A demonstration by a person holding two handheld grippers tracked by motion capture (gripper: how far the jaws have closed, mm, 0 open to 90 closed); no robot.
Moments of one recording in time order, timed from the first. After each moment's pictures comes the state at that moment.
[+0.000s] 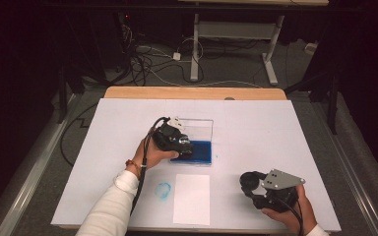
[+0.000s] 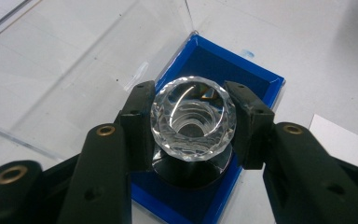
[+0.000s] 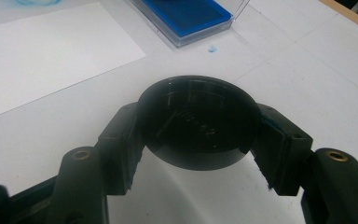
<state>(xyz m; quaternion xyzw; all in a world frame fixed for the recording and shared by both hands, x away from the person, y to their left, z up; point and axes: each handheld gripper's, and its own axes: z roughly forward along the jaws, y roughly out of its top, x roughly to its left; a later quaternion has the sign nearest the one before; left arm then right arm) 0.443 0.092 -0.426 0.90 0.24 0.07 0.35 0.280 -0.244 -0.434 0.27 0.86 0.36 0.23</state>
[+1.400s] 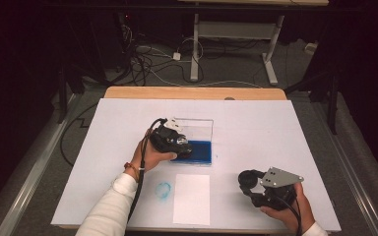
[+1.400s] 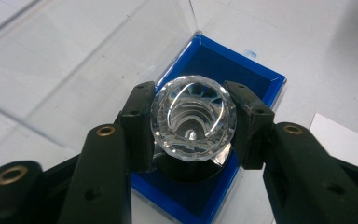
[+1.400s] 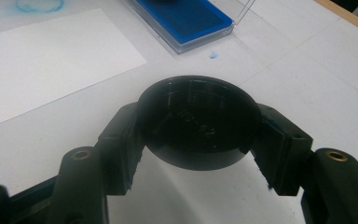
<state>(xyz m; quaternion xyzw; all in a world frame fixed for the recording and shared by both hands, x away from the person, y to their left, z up) 0.432 0.103 -0.418 0.89 0.25 0.08 0.37 0.284 -0.241 -0.432 0.27 0.86 0.37 0.23</state>
